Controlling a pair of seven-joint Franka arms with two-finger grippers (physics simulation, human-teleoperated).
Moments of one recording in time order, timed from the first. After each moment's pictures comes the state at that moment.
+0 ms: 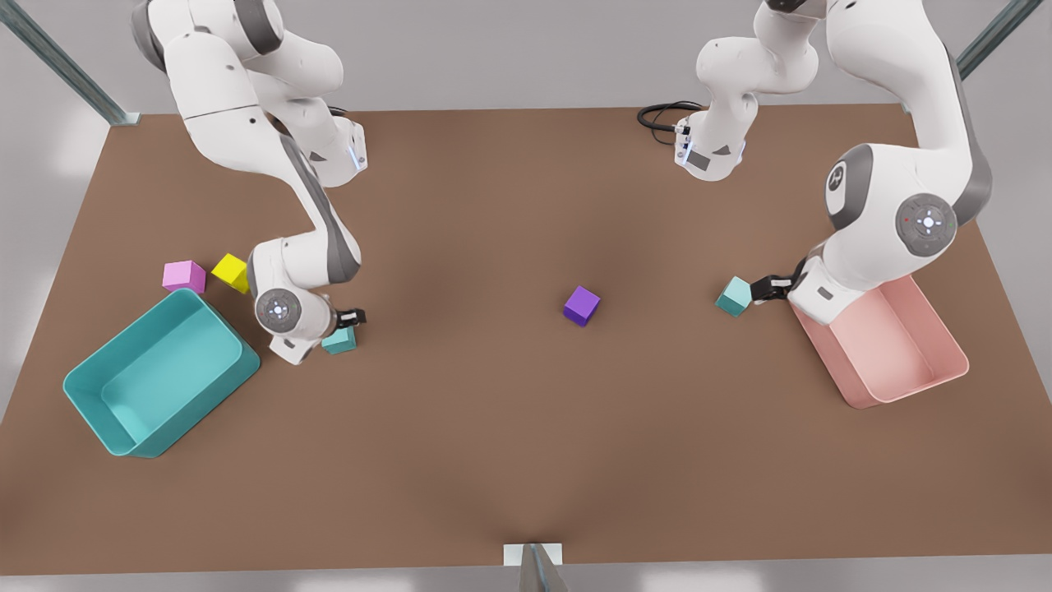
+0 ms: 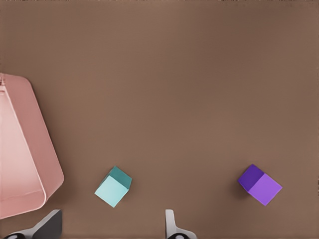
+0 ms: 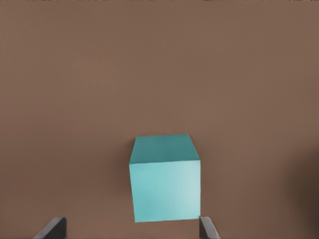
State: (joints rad) left arm -0.12 0.17 -0.01 -1.60 -0.03 1.63 -0.17; right arm 0.10 0.37 0.12 -2.03 -0.06 2.14 0.05
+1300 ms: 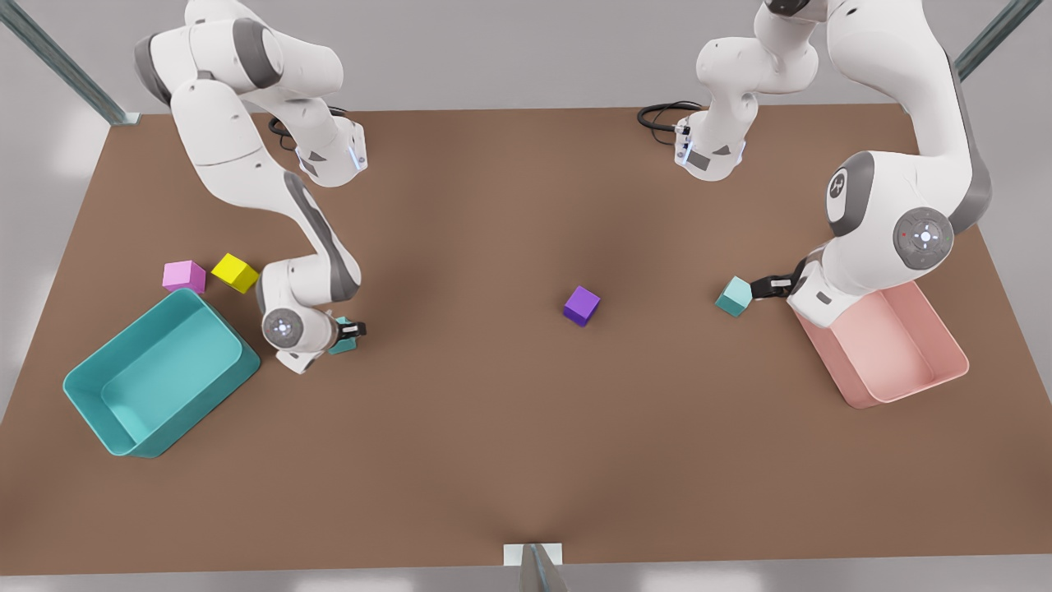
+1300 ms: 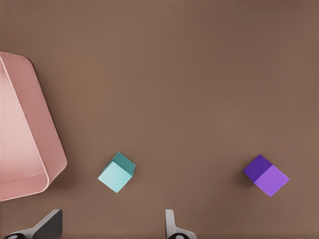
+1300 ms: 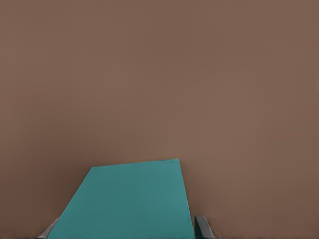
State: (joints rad) left arm -0.11 0.18 -0.01 -1.60 -0.03 1.57 -0.19; right arm 0.06 0.51 0.11 -2.05 -0.07 2.26 0.06
